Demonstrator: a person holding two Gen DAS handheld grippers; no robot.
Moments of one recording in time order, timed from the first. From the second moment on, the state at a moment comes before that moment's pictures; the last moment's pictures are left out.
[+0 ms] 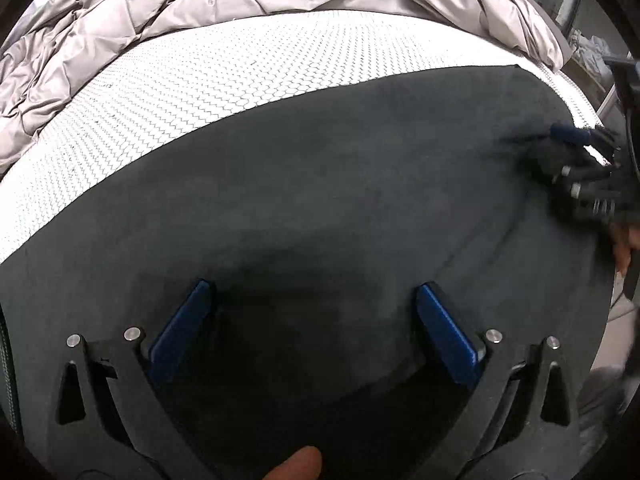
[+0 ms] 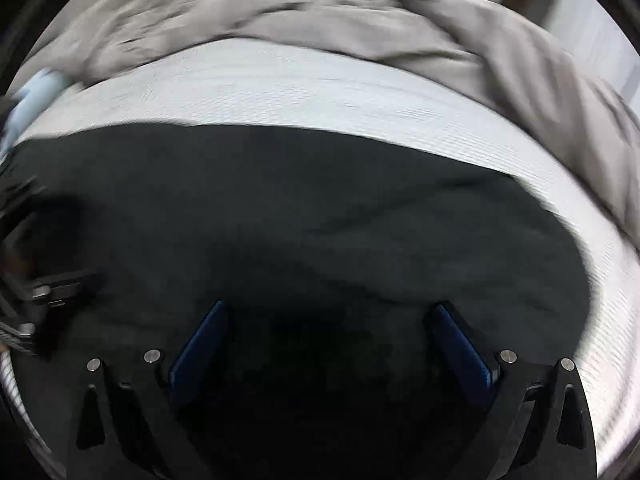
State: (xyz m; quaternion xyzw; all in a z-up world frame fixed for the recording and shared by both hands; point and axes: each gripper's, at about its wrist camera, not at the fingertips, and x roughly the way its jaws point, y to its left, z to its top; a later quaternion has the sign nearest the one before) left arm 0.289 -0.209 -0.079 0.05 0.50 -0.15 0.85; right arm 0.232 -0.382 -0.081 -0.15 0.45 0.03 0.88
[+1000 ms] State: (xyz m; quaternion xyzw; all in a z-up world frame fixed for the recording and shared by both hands) left arm 0.328 -0.197 -0.080 0.05 0.50 -0.15 0.85; right arm 0.270 -0.443 -0.069 -0.05 0.44 -0.13 0.89
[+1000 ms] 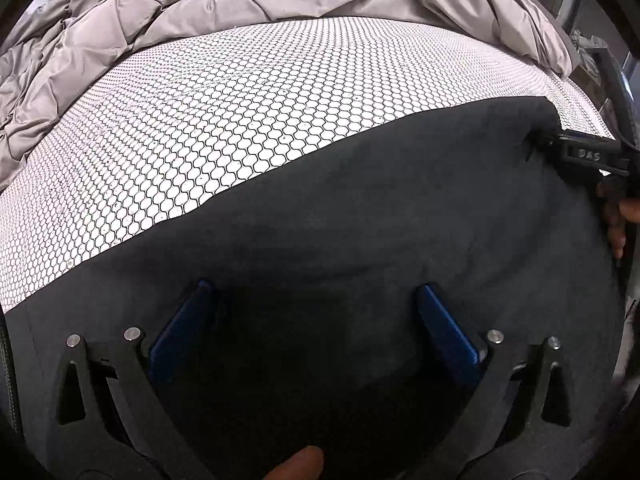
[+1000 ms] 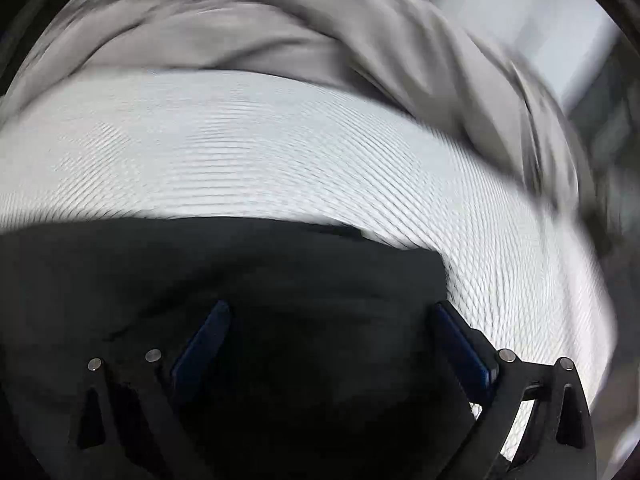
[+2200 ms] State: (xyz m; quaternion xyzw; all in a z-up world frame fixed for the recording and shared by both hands) left arm 0.183 -0.252 -0.066 0.06 0.47 -0.24 0.85; right arm 0.156 -0.403 -0.070 -0.18 0.43 0.11 0.88
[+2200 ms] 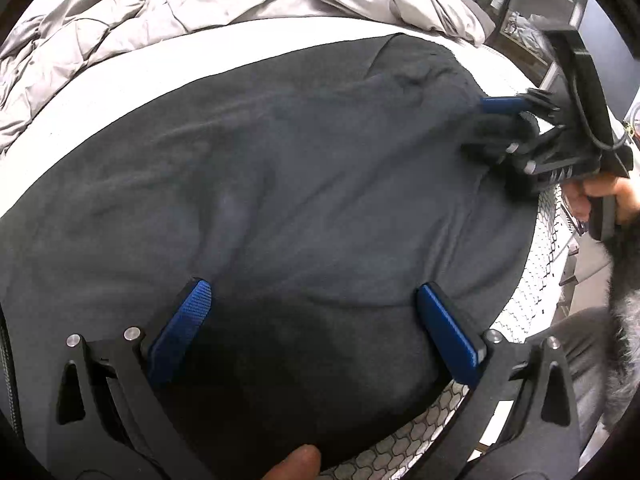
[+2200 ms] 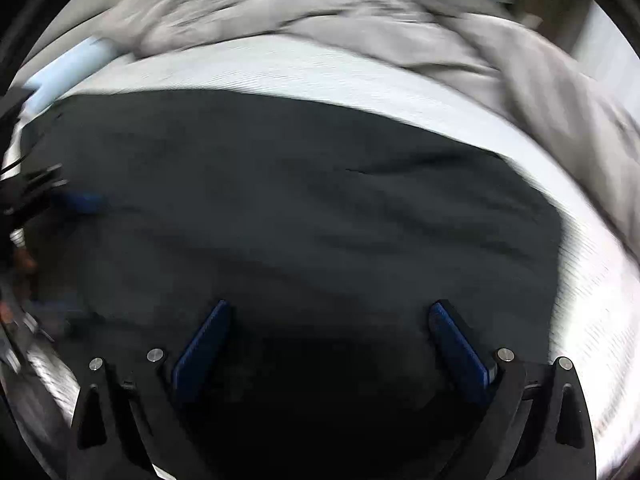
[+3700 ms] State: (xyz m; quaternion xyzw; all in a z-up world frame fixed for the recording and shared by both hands) left arm 0.190 -0.038 -0.067 -0.02 0.46 -0.02 0.89; right arm 0.160 -0.185 -0.095 -0.23 0.45 0.19 0.84
